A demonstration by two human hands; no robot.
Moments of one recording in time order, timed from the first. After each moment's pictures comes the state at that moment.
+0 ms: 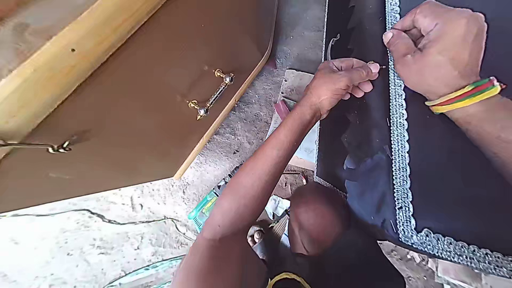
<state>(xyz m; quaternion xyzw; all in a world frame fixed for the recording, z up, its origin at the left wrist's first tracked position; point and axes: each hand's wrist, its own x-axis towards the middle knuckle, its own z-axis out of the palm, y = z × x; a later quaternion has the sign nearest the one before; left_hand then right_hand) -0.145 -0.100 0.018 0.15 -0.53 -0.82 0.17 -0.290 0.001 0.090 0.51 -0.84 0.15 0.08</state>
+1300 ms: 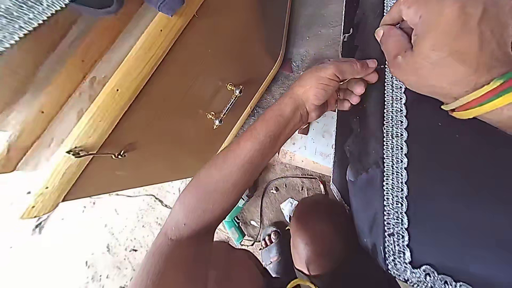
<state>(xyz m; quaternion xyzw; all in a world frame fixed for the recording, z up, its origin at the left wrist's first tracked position) -0.144 -0.110 0.047 0.18 -0.55 -0.81 0.05 -0.293 -0.002 0.088 0.56 -0.81 0.16 0.06</state>
